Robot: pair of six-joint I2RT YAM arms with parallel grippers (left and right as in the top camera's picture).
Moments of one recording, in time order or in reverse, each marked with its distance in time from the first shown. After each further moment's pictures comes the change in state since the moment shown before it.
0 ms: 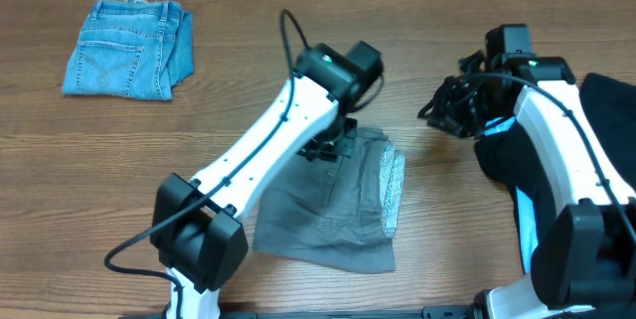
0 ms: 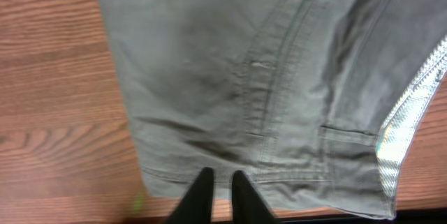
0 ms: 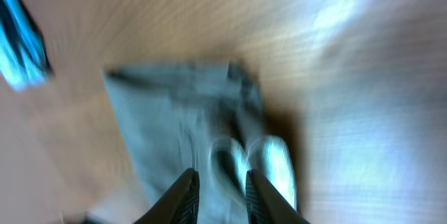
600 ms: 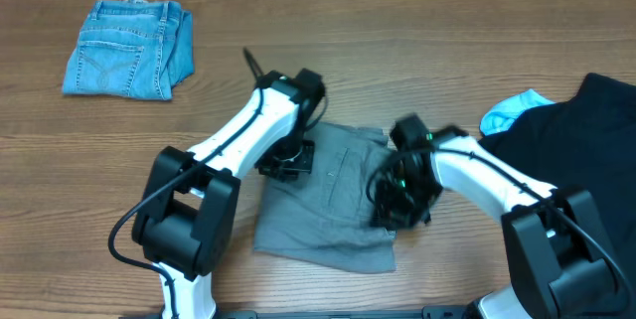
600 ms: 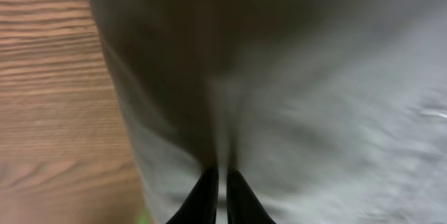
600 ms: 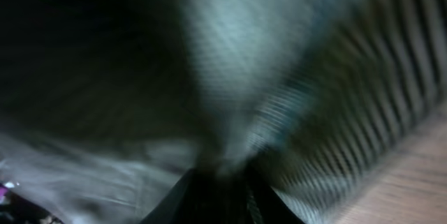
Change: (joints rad) left arm 0.178 0.000 -0.452 0.311 0.061 0.115; right arm 0.372 0.001 -0.483 0.124 -0.017 0.032
